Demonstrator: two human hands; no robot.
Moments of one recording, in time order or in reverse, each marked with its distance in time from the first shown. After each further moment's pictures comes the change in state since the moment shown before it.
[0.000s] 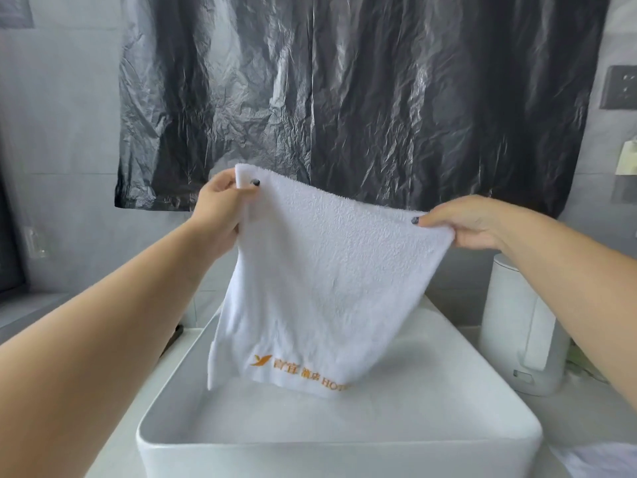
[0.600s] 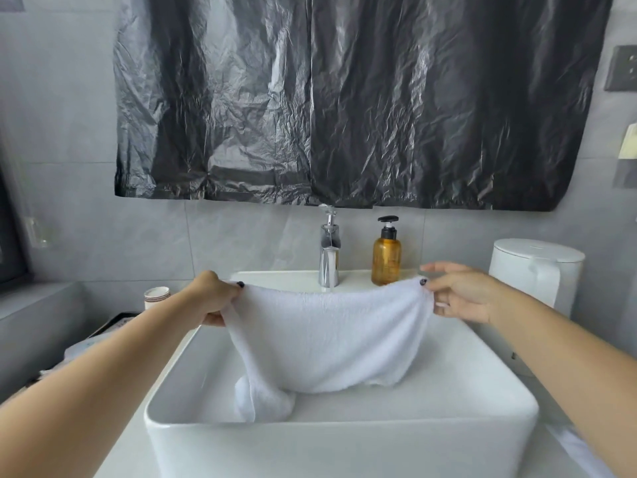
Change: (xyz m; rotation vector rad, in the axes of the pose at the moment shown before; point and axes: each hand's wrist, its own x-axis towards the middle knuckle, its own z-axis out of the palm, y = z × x) left_hand -0.043 -0.097 -0.062 0.675 -0.004 -0.547; right_hand -0.010 0.126 0.015 0.264 -0.021 0.172
